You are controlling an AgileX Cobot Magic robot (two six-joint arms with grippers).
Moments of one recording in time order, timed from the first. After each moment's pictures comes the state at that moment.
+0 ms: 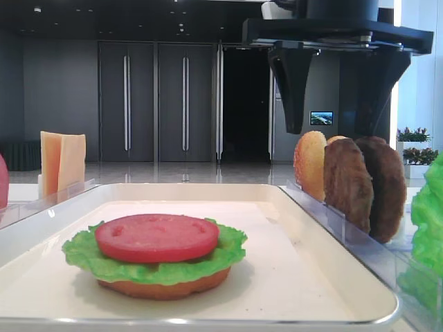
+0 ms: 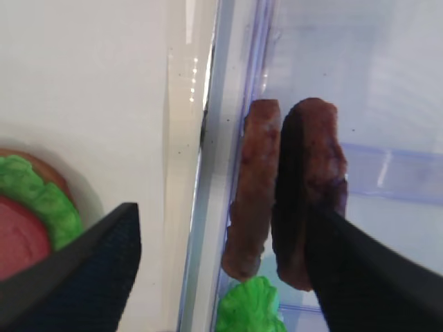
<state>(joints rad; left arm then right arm) 0.08 -0.02 -0.47 -0.05 1.11 0.06 0.58 1.81 -1.42 0.01 1.17 0.40</state>
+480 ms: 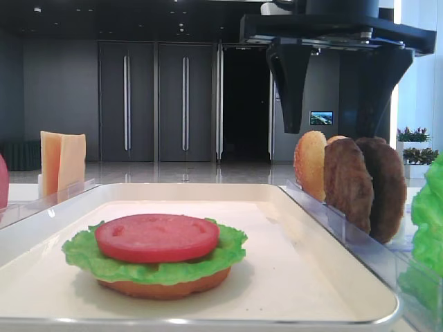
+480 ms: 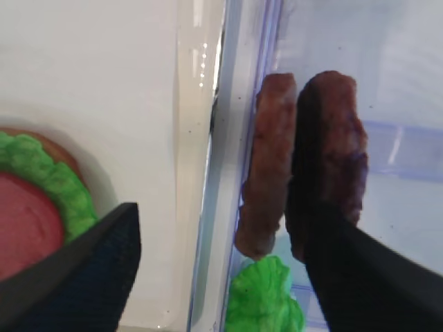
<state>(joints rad) 0.08 -0.02 -0.47 -0.05 1.11 0.06 0.58 1.81 -1.42 0.05 1.19 0.39</state>
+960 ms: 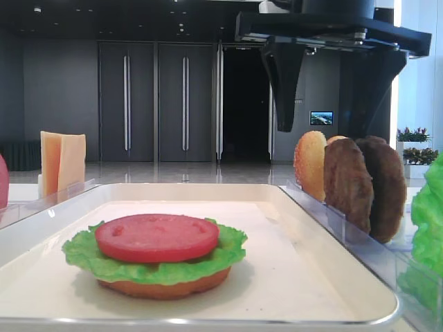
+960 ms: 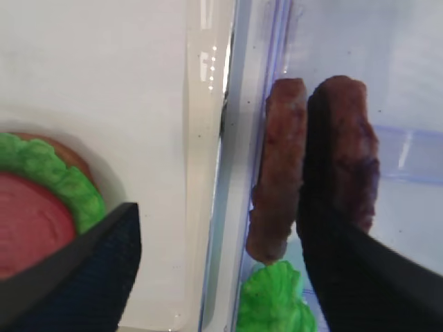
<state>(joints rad) 0.08 -0.02 -0.47 -0.05 1.11 0.06 0.58 1.81 -1.42 0.07 1.18 0.39</state>
